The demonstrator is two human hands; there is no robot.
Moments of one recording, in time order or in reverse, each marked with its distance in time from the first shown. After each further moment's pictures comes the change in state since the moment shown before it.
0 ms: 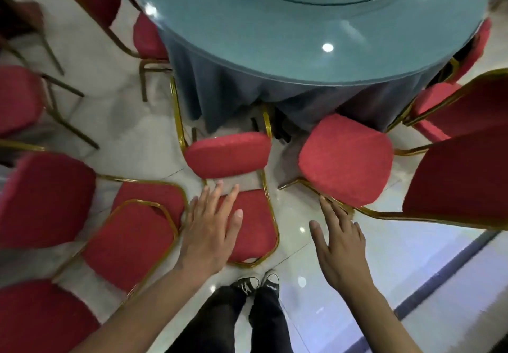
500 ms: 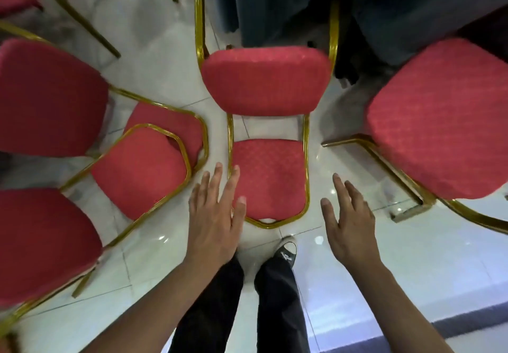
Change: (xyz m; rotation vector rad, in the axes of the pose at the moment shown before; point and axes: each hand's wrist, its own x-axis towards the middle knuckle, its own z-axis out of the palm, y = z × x) left_hand 0.014 -0.070 0.225 -0.026 0.017 -0.339; right_hand 0.103 0.123 0.229 0.030 -0.244 -0.114
